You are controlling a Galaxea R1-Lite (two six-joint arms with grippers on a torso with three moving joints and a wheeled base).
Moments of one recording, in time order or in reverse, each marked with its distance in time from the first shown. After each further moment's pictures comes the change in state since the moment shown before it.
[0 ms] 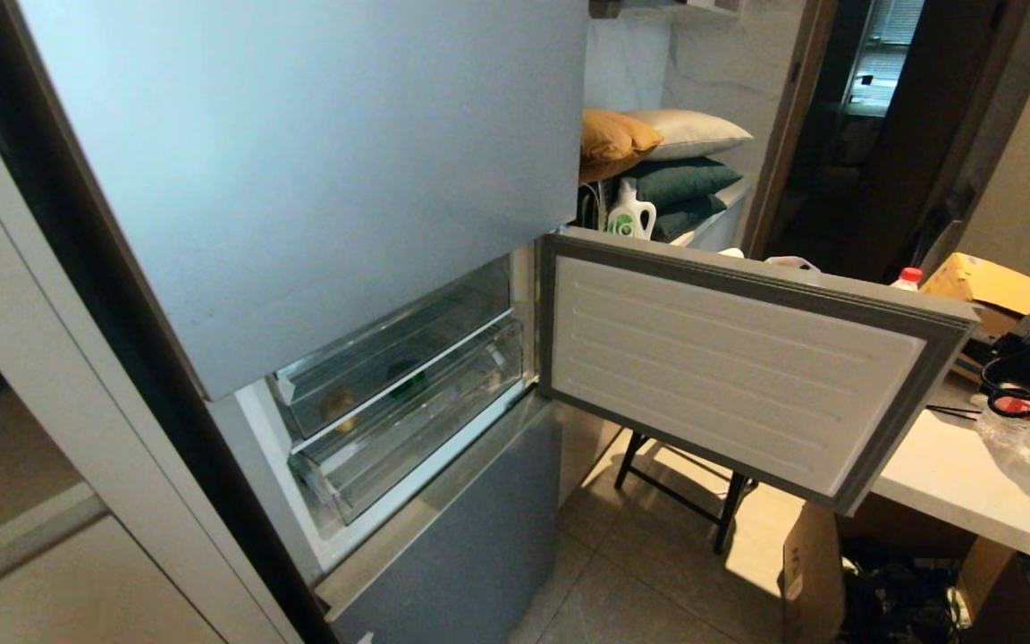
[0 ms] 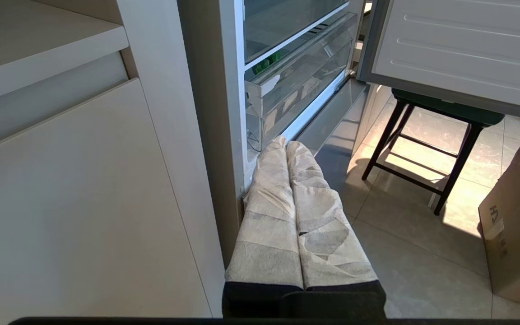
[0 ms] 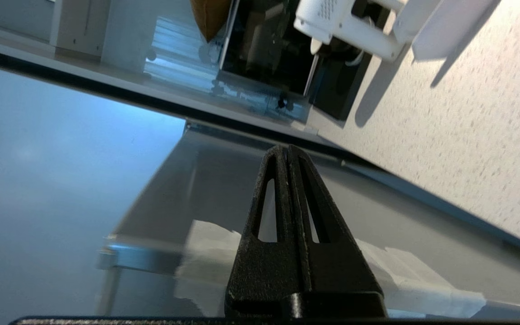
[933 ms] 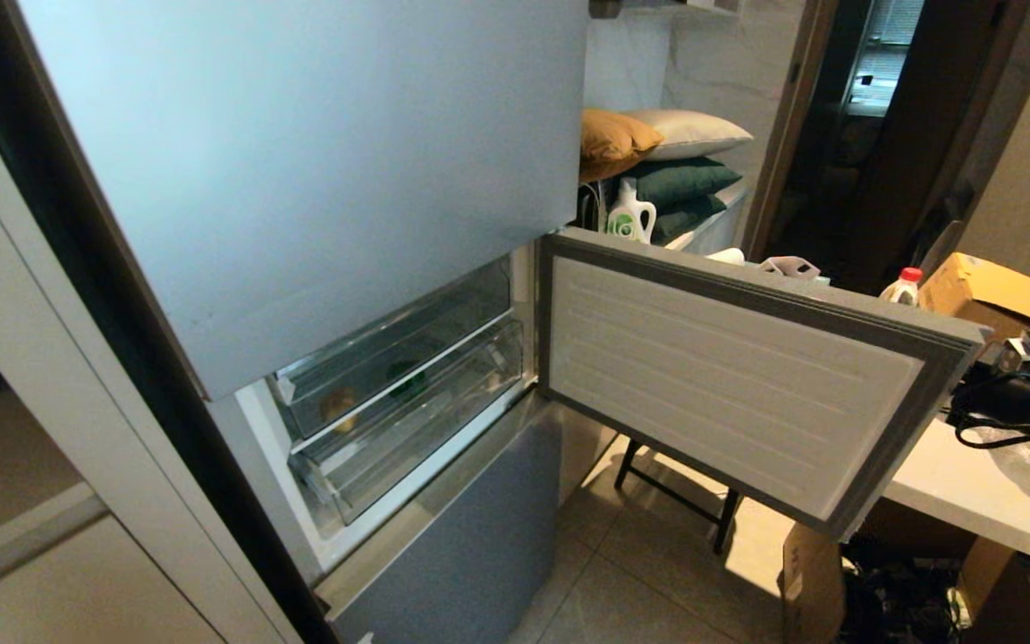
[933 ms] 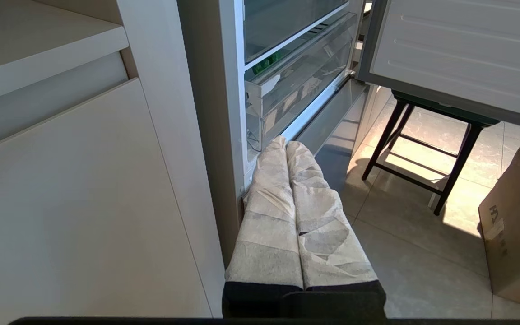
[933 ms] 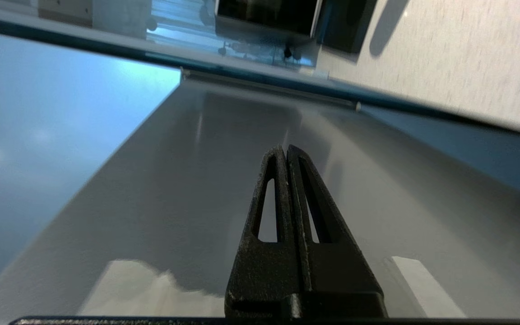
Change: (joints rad) left arm 0.000 0.000 0.000 0.000 0.000 0.000; right arm 0.062 -0.089 0.321 -0.127 0.044 -0.003
